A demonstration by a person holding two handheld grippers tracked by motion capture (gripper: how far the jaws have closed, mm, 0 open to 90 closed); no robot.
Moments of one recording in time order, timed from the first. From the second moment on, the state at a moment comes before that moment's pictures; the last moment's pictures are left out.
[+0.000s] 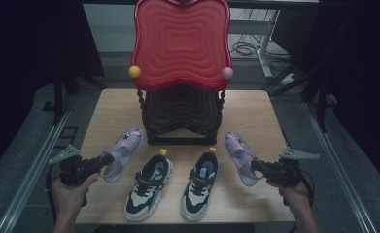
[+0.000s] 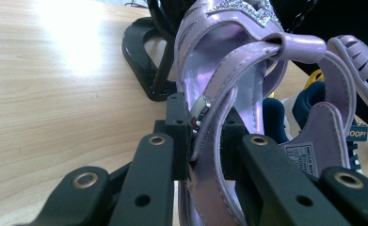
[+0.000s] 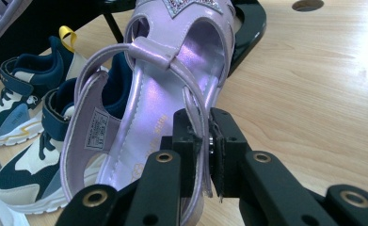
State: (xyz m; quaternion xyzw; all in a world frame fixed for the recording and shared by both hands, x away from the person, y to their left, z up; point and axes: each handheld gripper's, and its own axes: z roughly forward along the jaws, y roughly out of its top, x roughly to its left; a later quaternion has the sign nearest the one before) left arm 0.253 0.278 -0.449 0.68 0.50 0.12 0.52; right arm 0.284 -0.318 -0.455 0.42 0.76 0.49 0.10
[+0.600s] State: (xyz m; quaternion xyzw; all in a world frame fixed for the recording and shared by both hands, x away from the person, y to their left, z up) left arm 0.274 0.254 -0.441 0.68 0.49 0.13 0.54; right arm 0.301 -0.290 -0.446 0.41 0.75 0.50 0.11
